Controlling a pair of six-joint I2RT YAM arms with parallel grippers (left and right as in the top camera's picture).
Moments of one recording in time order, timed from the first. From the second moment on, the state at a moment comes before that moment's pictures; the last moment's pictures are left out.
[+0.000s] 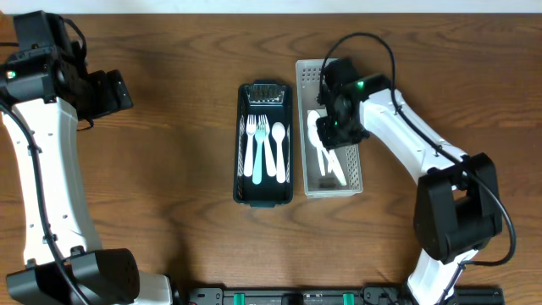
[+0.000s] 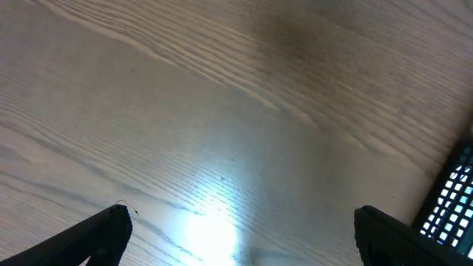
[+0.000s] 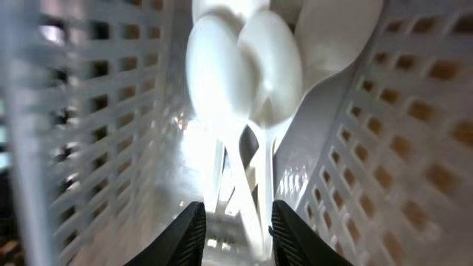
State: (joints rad) left arm 0.26 1.63 1.77 -1.30 -0.09 -0.11; right arm 0.39 1.94 1.50 -1.02 -0.11 0.15
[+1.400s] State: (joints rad) left arm 0.26 1.63 1.77 -1.31 -0.09 -0.11; right arm 0.20 1.91 1.47 -1.04 -0.12 0.32
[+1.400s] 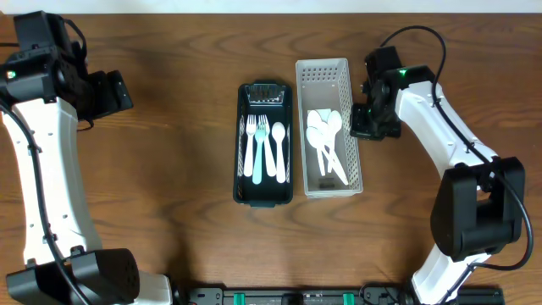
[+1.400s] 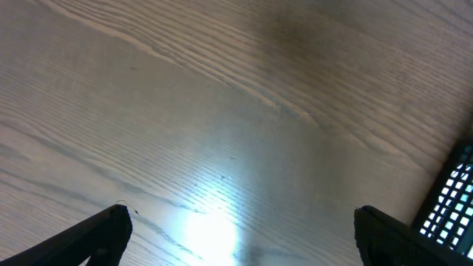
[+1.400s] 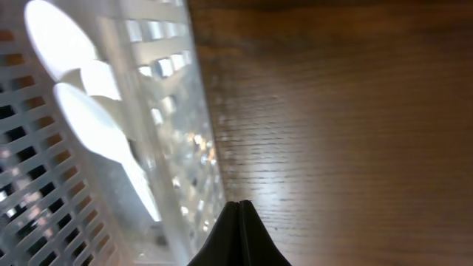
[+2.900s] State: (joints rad) left arm 0.02 1.47 1.56 -0.86 -0.09 0.01; right arm 0.00 1.62 1.54 -0.70 0.26 0.13
